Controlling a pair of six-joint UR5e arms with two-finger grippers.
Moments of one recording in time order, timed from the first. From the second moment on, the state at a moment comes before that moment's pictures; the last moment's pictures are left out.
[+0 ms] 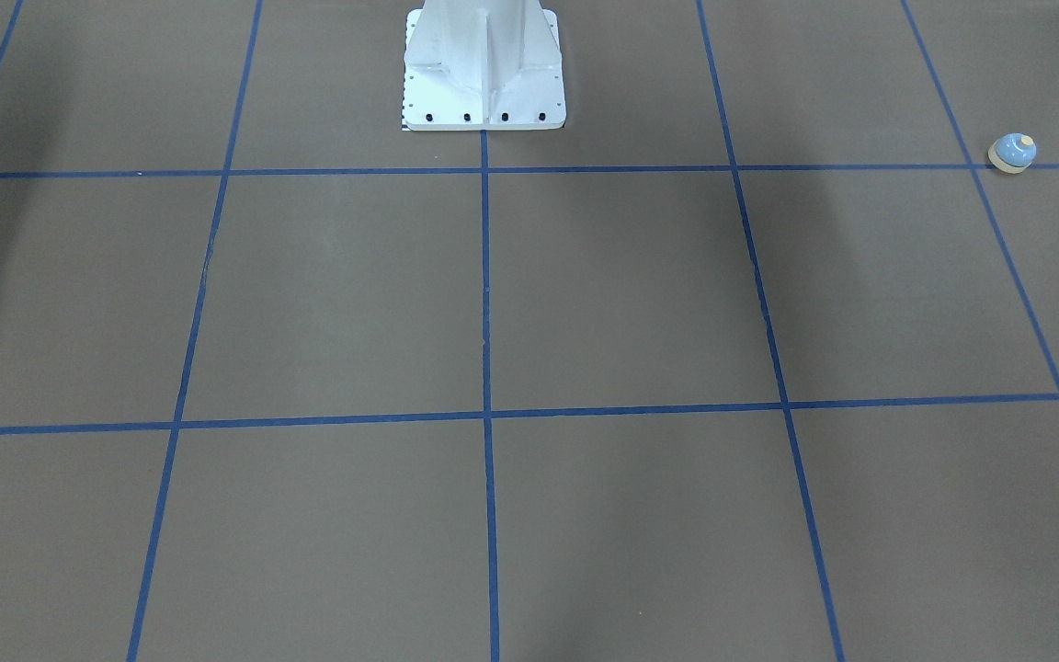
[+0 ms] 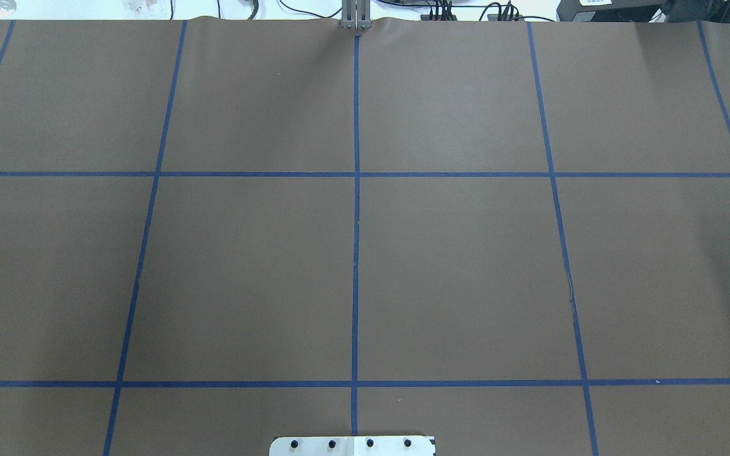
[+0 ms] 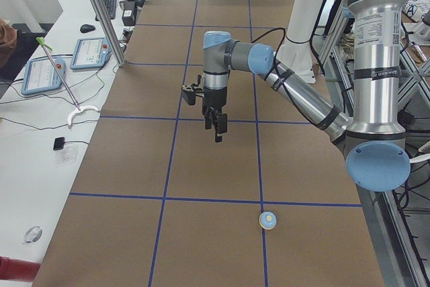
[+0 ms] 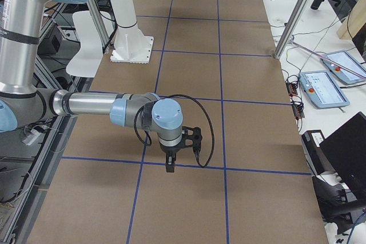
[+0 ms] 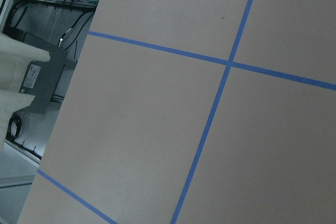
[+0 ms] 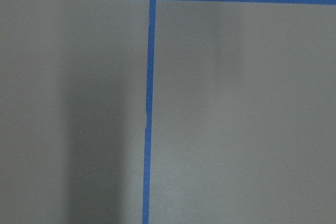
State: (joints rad) left arm -1.16 -1.48 -2.32 -1.06 -1.83 -0.96; right arm 1.69 -1.85 1.89 -1.70 2.33 -0.16
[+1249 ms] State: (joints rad) left arm -0.54 -1.27 -2.16 -0.99 -1.62 -2.39; right arm 1.69 -1.86 1.88 -1.71 2.33 -0.17
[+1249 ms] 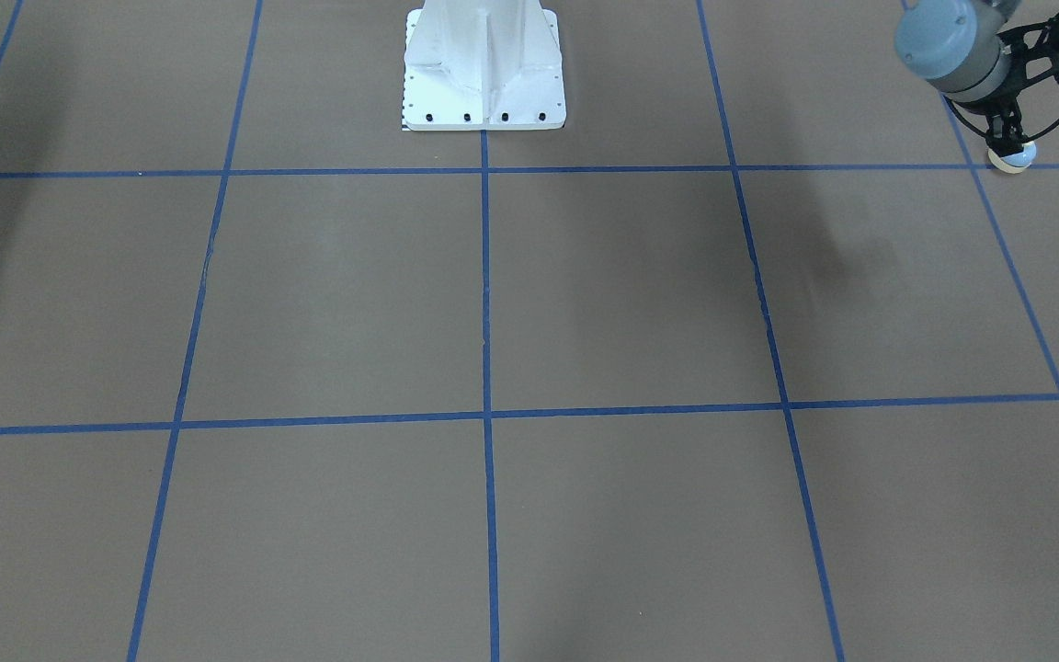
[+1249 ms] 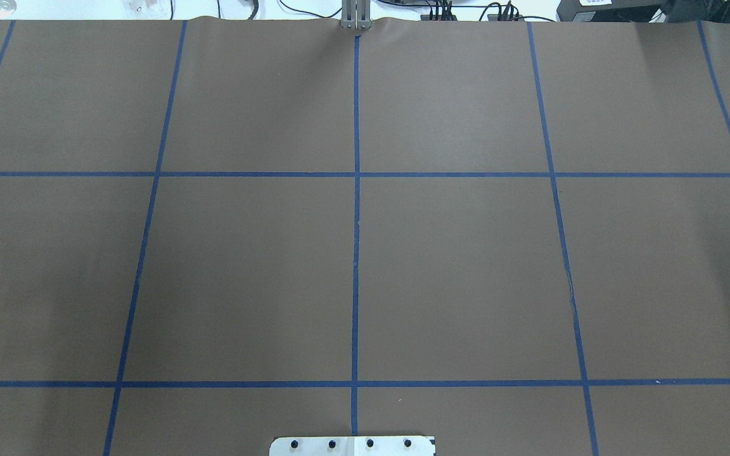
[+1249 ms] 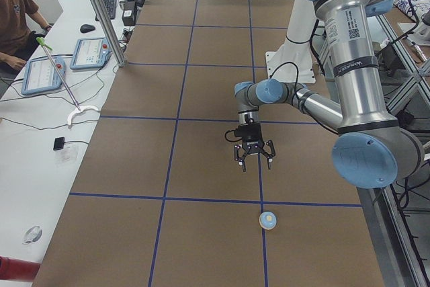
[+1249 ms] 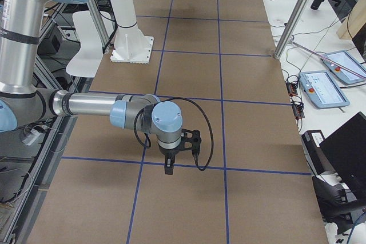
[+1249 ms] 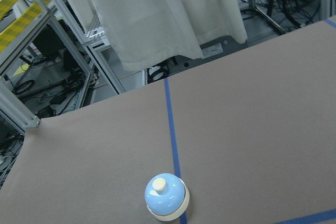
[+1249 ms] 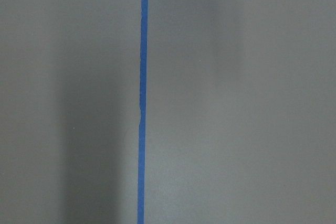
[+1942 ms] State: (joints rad) left arm -0.41 -1.33 -1.88 -1.05 -1.63 -2.64; right arm 1.69 -1.86 1.88 -1.71 2.35 -0.16
